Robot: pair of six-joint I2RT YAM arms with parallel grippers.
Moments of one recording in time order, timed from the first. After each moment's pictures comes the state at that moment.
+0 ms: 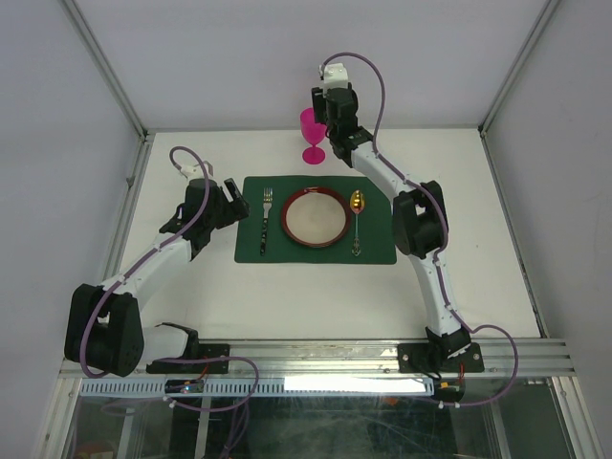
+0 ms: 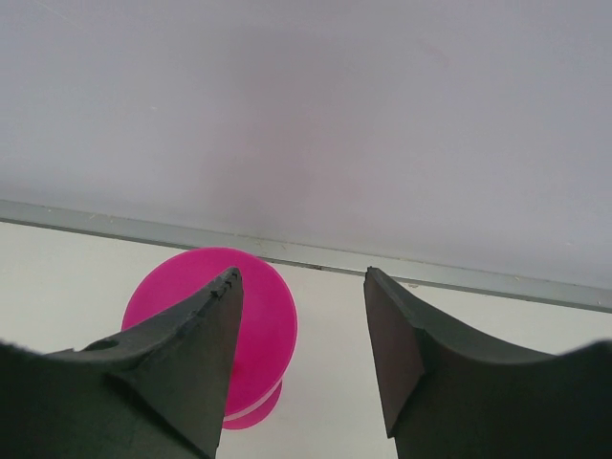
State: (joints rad) left arm -0.28 1.27 0.76 -0.08 -0.10 -0.57; right arm 0.49 2.35 2.14 0.07 0.36 -0.04
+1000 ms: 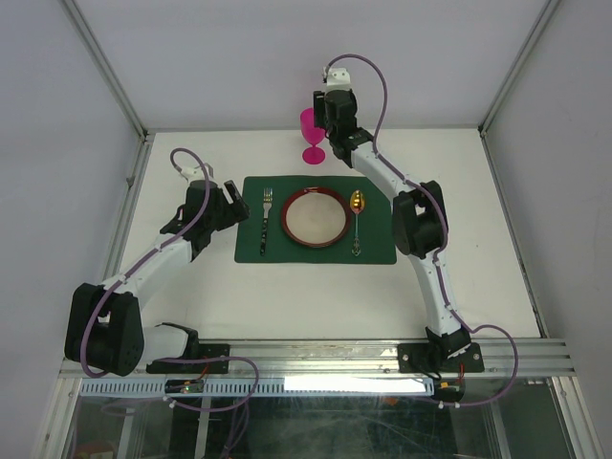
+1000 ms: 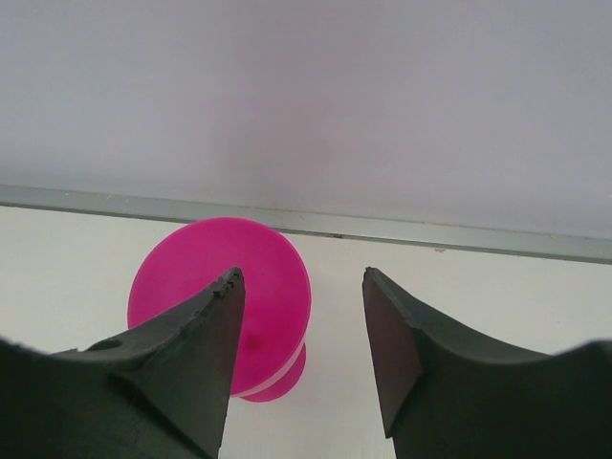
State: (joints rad) left arm -0.28 1.28 0.75 -0.08 -0.10 -0.58; right arm 0.49 2.35 2.14 0.00 0.36 0.07
